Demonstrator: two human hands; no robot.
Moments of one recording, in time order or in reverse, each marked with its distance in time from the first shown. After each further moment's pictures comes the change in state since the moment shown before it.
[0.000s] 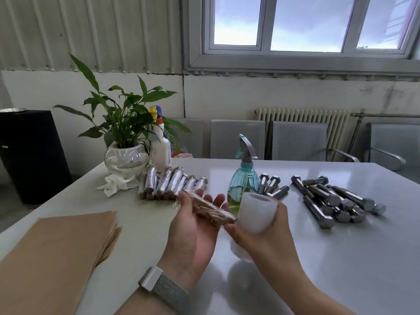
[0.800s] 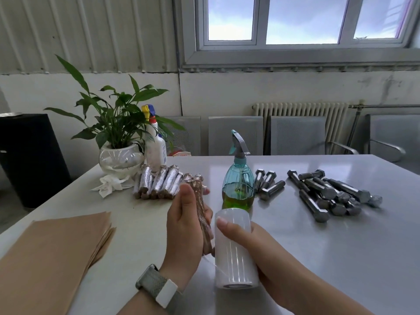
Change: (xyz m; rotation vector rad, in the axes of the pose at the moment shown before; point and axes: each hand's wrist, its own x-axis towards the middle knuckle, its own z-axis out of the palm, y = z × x) left_hand -0.017 -0.007 0.003 0.919 -0.031 0.522; right_hand -0.009 -0.024 -0.013 0.319 -0.552 0.508
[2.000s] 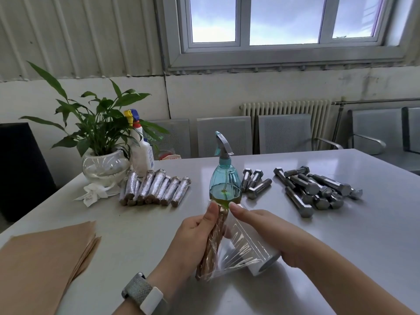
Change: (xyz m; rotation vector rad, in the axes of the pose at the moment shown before) left_hand -0.003 -0.015 0.006 0.224 -0.470 -0.289; right_hand 0.018 -0.021 -0.057 -0.410 0.153 0.133
